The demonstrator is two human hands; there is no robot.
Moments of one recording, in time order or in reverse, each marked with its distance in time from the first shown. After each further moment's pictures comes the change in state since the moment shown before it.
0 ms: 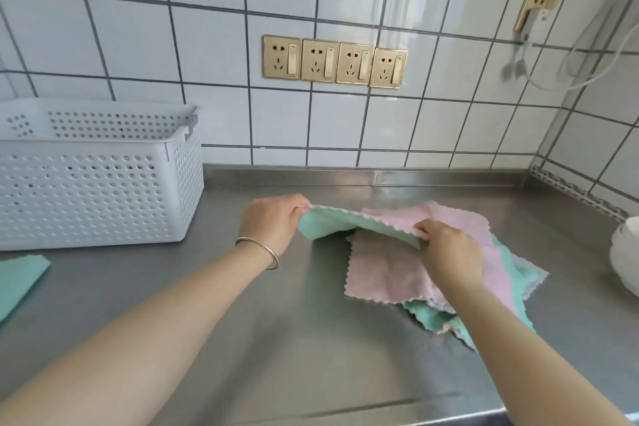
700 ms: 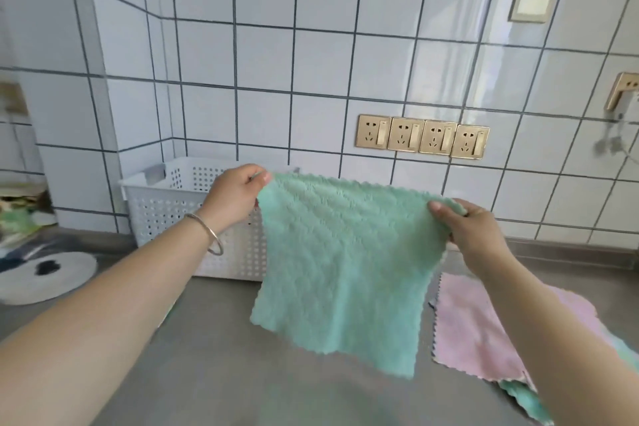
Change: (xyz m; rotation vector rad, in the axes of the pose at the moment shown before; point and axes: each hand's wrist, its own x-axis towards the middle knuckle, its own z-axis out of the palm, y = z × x) left_hand 0.011 -0.111 -0.211 -0.219 0.196 -0.276; right_hand 0.057 -0.140 -0.087 1.219 -0.214 0.240
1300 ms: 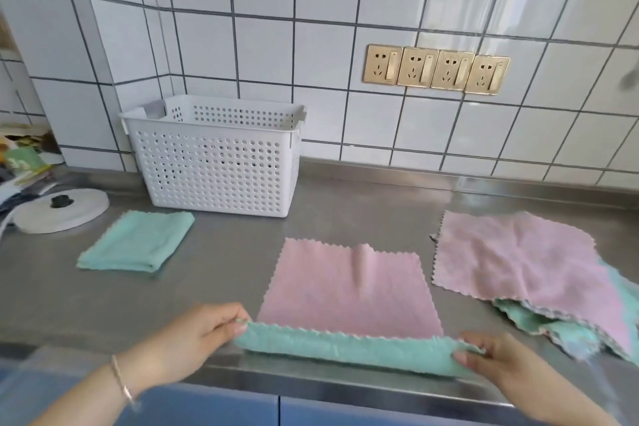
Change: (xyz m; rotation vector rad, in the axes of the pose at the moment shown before) left_hand -0.234 -0.085 0.004 0.069 -0.705 -0.039; right_hand -0.166 0.129 -0.065 -0.427 -0.623 0.201
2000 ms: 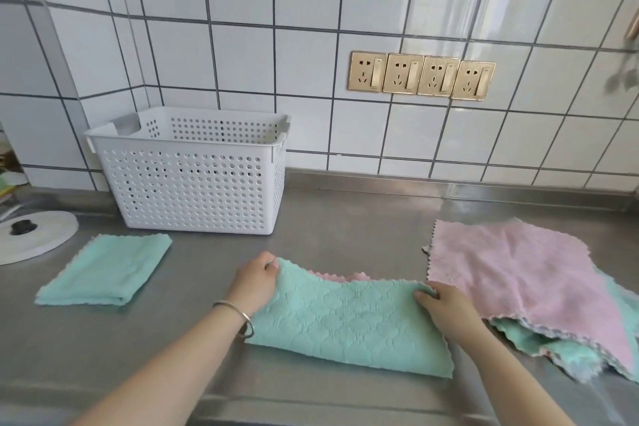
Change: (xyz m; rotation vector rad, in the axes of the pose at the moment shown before) left_hand 0.157 0.013 0.028 -0.092 0.363 -0.364; right_hand 0.115 -0.003 0.005 -0.118 0.327 0.157
